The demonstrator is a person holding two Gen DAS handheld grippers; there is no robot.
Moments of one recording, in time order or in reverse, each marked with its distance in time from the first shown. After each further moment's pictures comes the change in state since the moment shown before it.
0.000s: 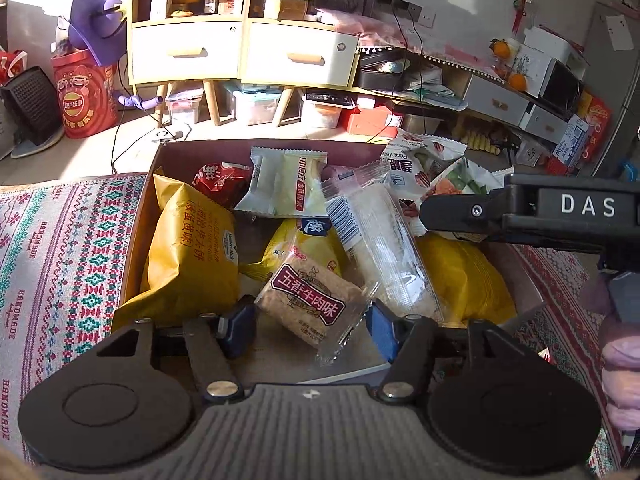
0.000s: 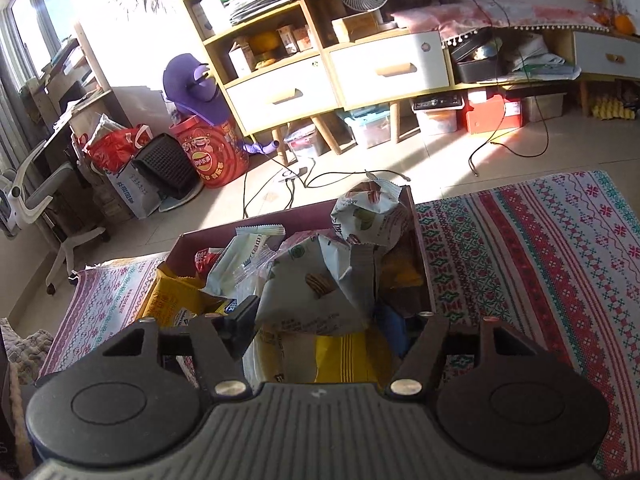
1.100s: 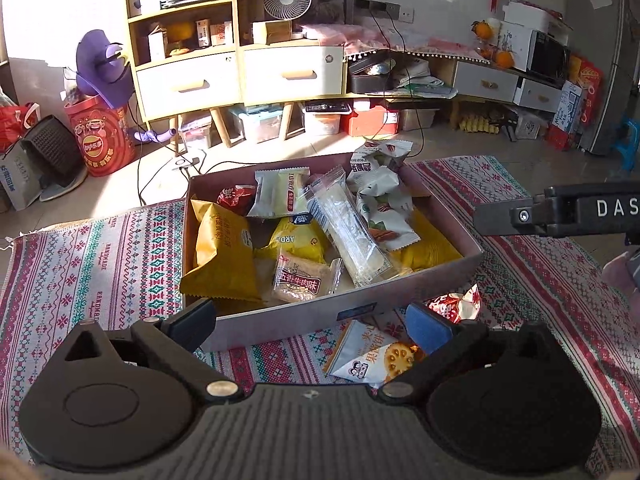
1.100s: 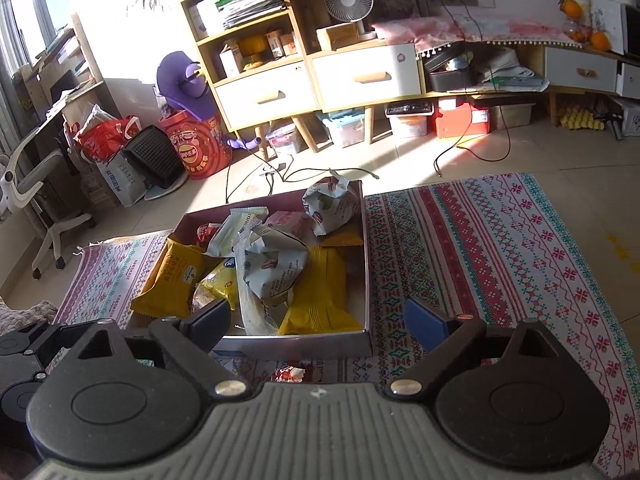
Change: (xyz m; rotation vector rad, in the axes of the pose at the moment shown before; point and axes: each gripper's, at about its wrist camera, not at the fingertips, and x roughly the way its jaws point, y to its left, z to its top) left arm -0.070 -0.028 -0.013 0.136 -0.010 0.096; right arm -0.071 -0.004 -0.017 -0.039 0.021 -0.092
